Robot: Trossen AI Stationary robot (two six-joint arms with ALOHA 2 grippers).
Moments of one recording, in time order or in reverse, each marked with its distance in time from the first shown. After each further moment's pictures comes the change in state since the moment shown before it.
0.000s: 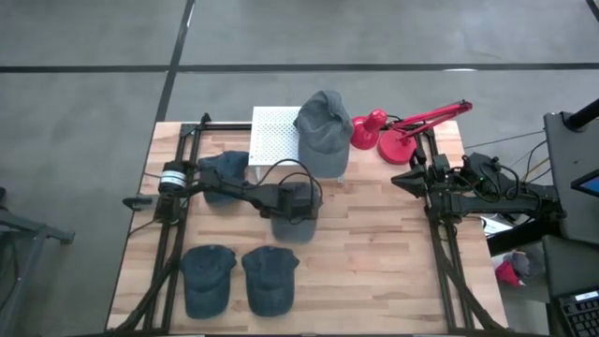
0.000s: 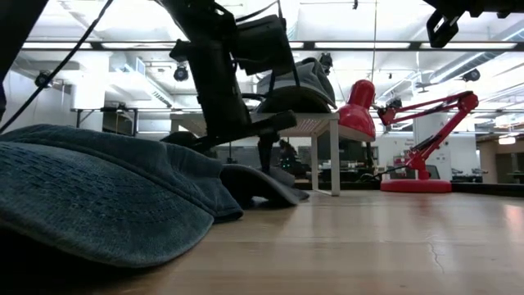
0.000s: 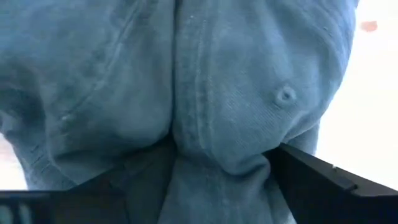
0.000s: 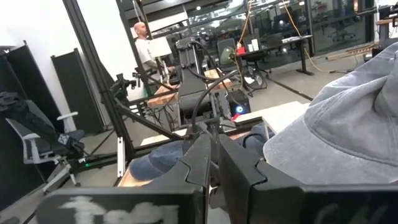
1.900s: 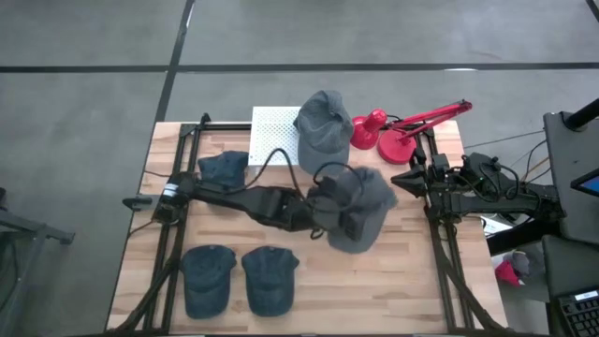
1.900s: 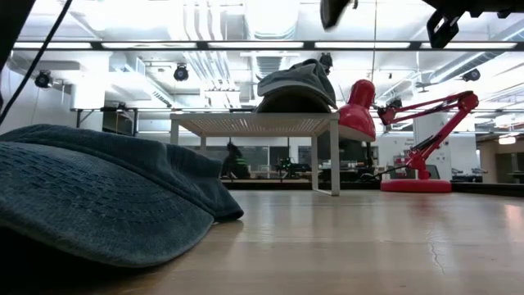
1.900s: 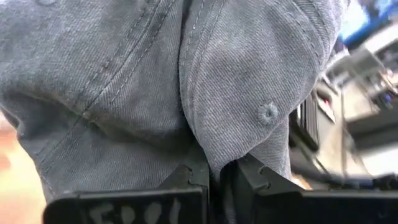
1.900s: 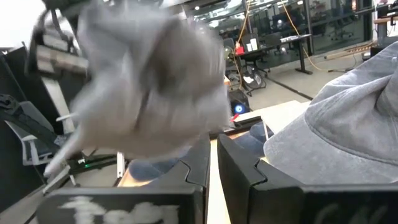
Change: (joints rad) left arm -0.194 -0.004 0.840 -0.015 -0.287 0.538; right arm 0.000 -0.001 0.000 -0.003 0.006 0.007
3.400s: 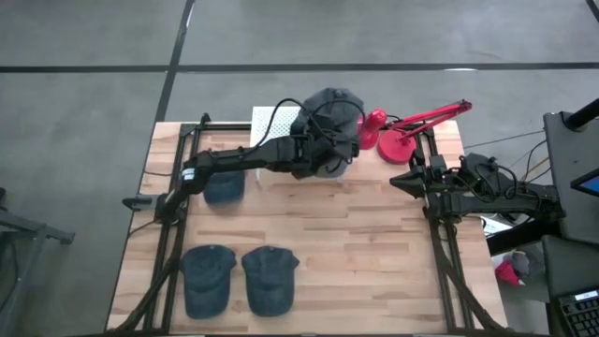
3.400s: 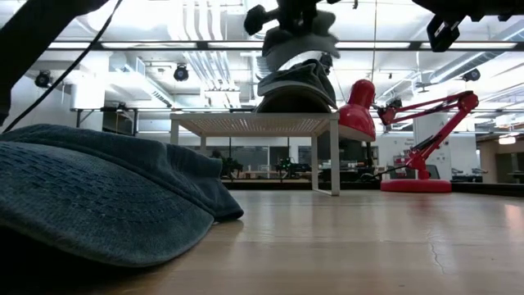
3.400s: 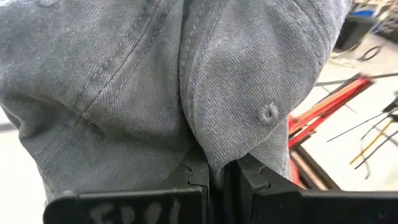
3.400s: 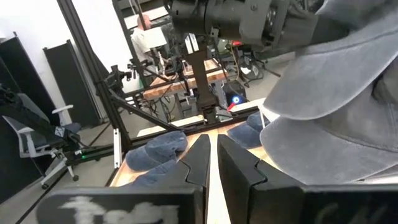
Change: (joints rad) left arm 0.302 0.111 0.175 -0.202 -0.434 0.202; right arm 0.000 0.001 0.000 -0.043 0.002 -0.003
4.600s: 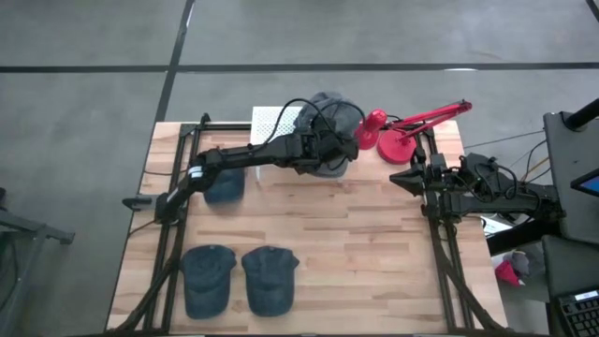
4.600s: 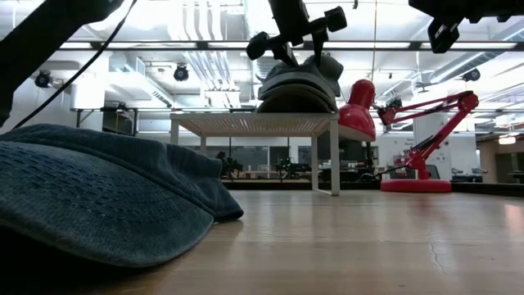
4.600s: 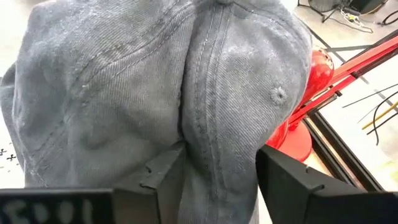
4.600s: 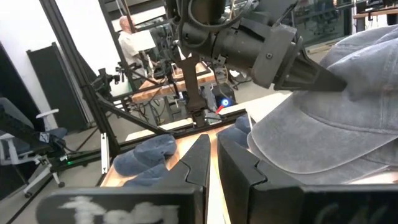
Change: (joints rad) left arm 0.052 0.058 0.000 -0.099 0.151 -0.132; right arm 0.000 0.000 0.000 0.000 0.053 -0.008
